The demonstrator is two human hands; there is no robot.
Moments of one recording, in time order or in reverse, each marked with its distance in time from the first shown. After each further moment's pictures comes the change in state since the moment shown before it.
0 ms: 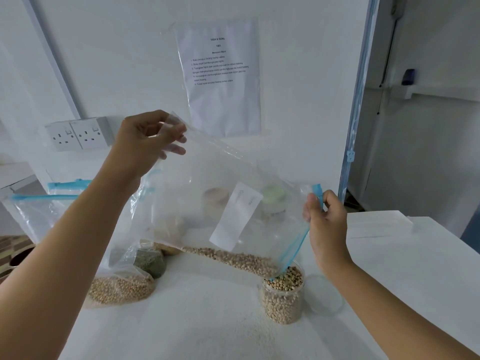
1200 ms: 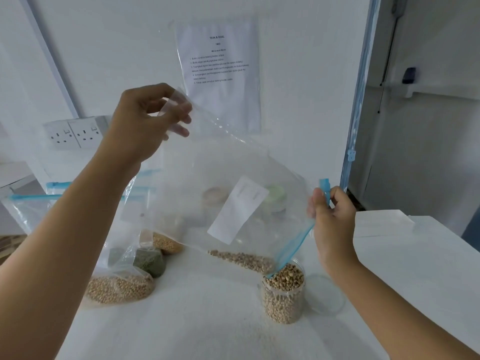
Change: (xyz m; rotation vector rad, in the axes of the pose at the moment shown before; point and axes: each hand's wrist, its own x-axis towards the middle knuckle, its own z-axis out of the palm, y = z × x) left_hand 0.008 0.033 0.005 0.107 0.005 0.145; right_hand 0.000 -0.015 0.001 0.075 0.074 -0.009
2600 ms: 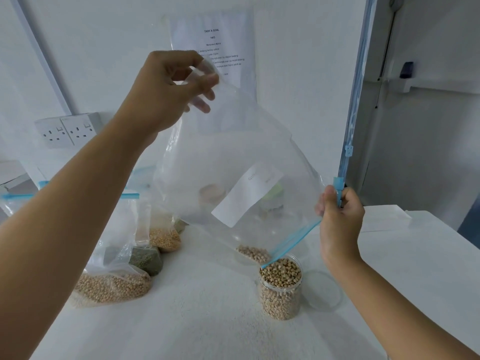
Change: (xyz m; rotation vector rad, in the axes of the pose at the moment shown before) left_hand 0.031 0.029 0.026 0.070 -0.119 0.134; right_hand 0.008 0.012 -0.010 -0.003 0.158 -0.014
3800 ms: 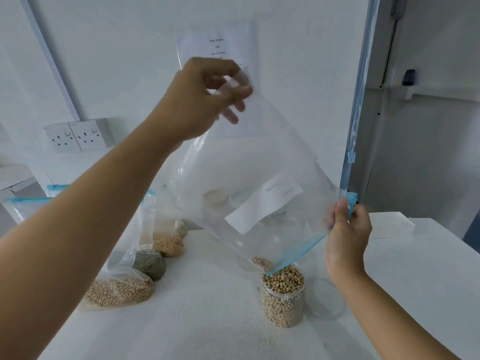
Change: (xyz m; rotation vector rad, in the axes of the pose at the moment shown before) left_hand 0.002 0.030 0.015 0.028 -0.097 0.076; right_hand -0.003 0.006 -0.006 0.122 0.081 0.056
